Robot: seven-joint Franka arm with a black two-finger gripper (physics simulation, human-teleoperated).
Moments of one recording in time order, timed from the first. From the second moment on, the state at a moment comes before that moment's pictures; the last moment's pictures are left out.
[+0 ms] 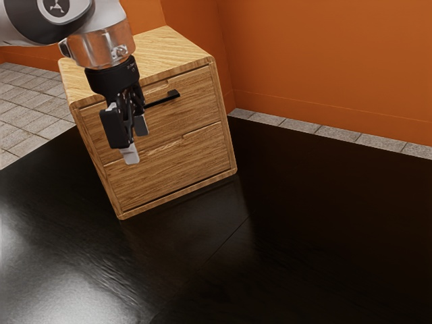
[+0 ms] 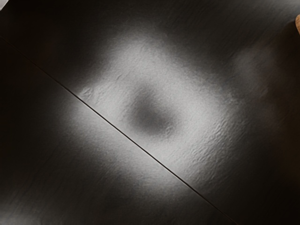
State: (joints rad) arm 1.63 -0.16 -1.43 -1.30 -0.18 1.26 -2.09
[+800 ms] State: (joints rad) arm 1.88 -0.22 -1.43 -1.17 -0.10 1.36 -2.07
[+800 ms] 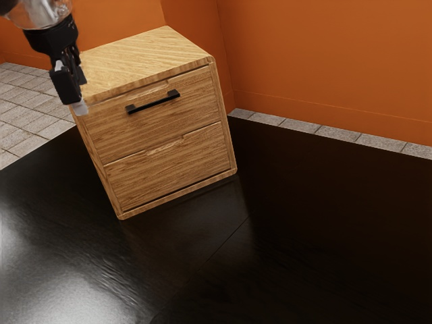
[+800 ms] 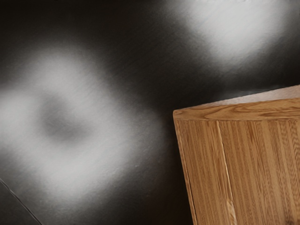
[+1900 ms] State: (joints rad) arm 2.36 -1.04 -1.16 -1.27 -1.07 1.54 -1.73
